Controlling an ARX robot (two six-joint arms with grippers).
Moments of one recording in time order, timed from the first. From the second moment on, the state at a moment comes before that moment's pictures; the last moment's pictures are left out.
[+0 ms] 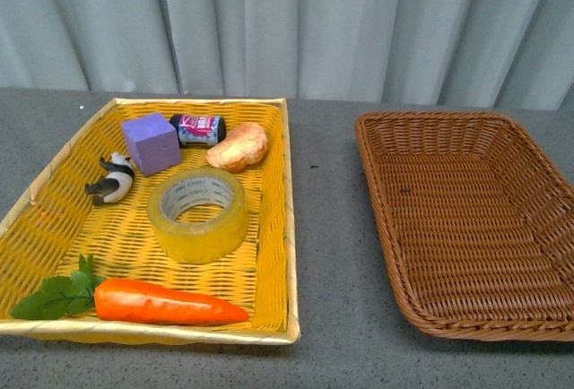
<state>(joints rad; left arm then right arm) 0.00 0.00 0.02 0.00 0.00 0.00 0.00 0.00 0.01 0.00 0.00 0.00</state>
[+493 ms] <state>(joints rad) 0.00 0.00 0.02 0.00 0.00 0.00 0.00 0.00 0.01 0.00 0.00 0.00</state>
